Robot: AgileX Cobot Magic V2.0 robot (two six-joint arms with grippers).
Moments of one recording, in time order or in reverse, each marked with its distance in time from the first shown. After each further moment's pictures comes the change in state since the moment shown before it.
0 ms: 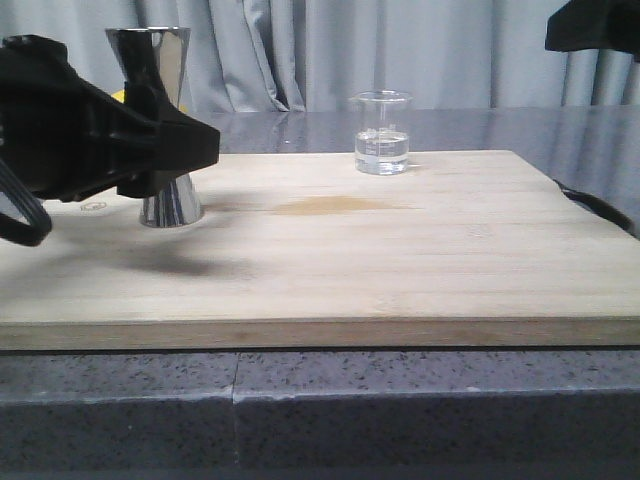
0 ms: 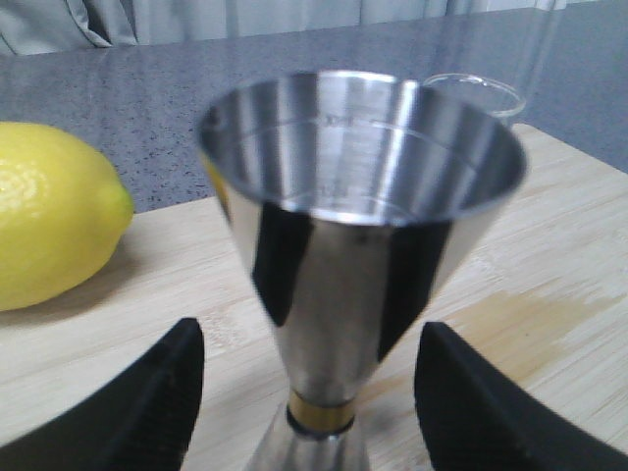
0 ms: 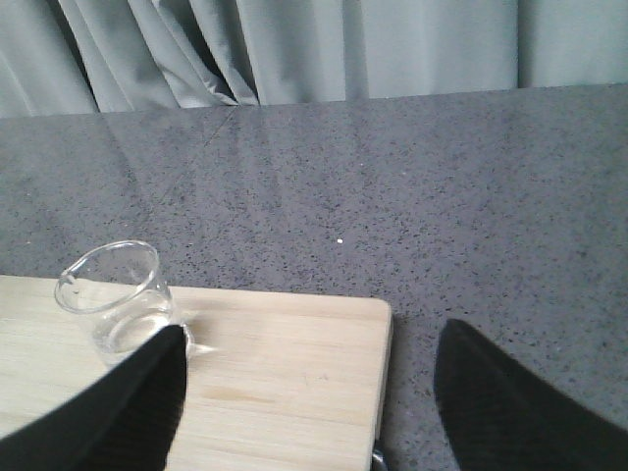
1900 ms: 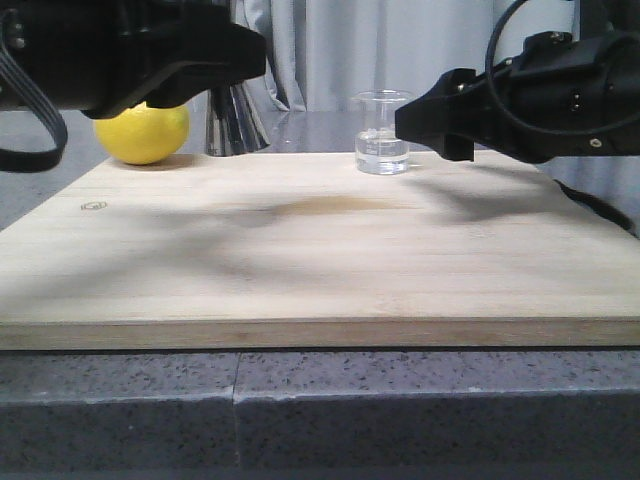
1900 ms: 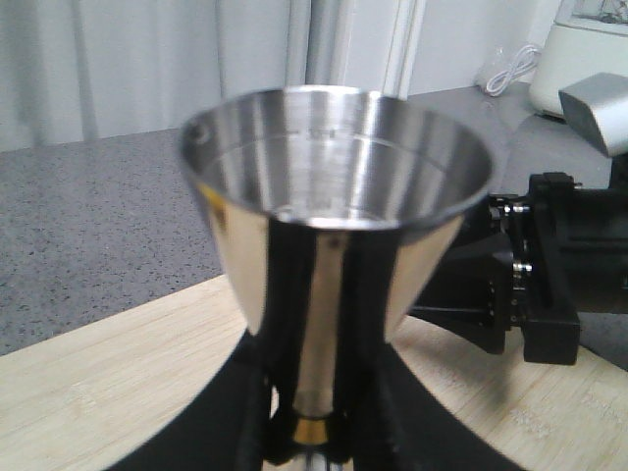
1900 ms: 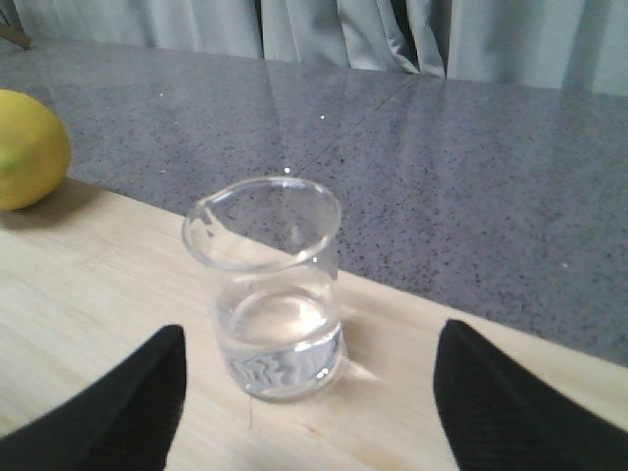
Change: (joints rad) left arm 0.000 -0.041 -0.075 0.330 -0.041 -0.270; right arm 0.050 0.477 -0.100 -0.345 -0.457 0.109
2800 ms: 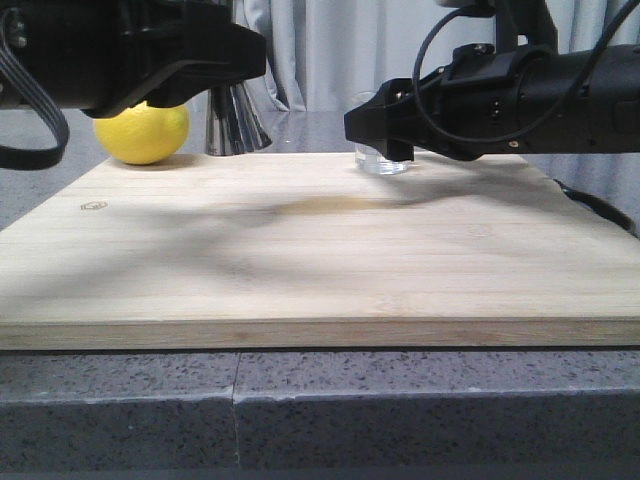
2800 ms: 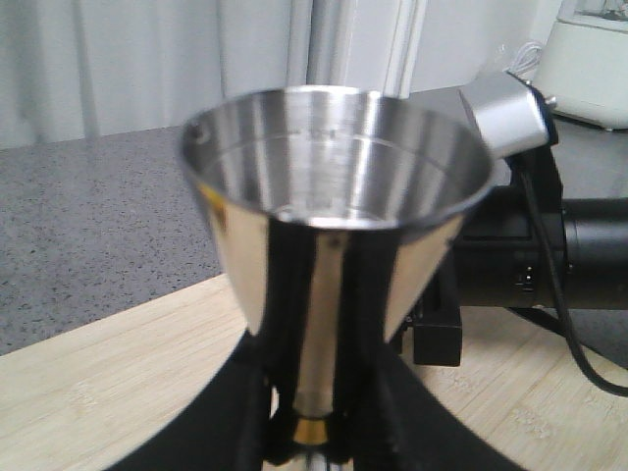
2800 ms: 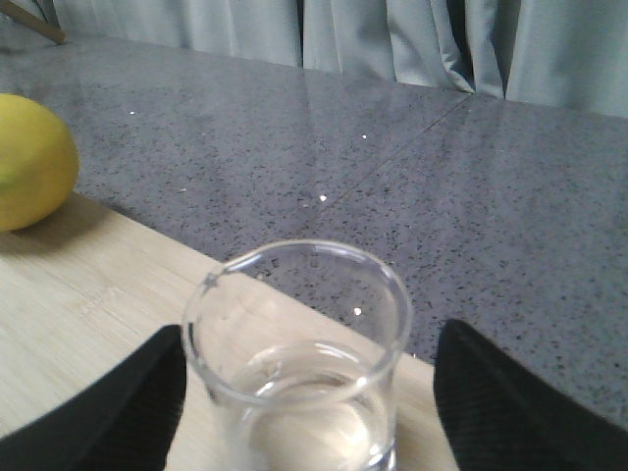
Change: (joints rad) left arm 0.000 0.000 -0.005 0.000 0.009 0.000; right arm 0.031 0.161 -0.172 -0.047 -0.007 0.004
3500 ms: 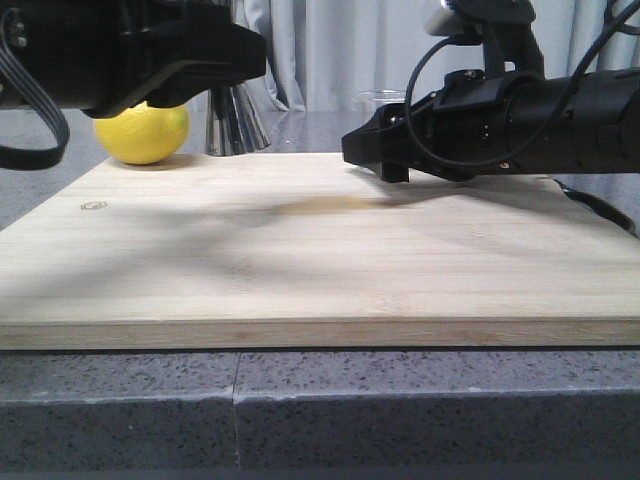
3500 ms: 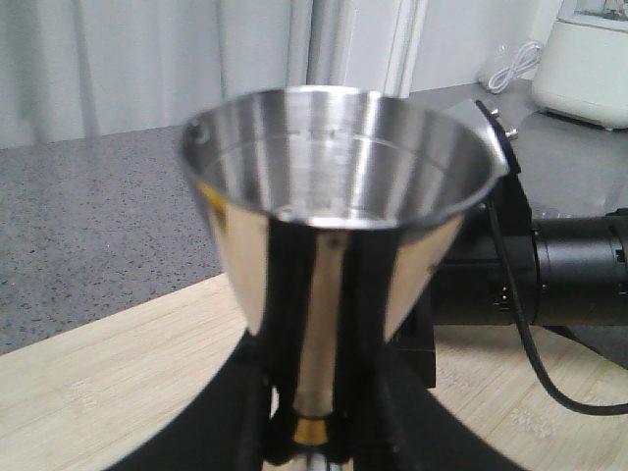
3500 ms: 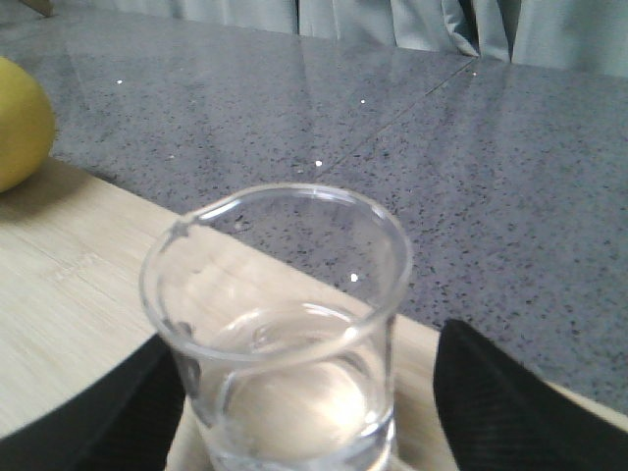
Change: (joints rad) left arm 0.000 0.000 0.000 0.000 0.000 0.000; right arm 0.000 0.052 -0.012 -0.001 -0.005 0.002
